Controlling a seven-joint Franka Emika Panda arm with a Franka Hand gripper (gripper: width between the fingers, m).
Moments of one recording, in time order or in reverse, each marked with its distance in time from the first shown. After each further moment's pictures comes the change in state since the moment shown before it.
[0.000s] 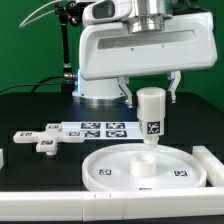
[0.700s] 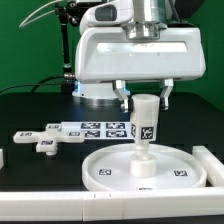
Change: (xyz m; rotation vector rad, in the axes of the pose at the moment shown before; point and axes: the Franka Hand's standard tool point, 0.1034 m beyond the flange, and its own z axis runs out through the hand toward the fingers) arm -0.011 0.005 0.009 -0.013 0.003 -0.089
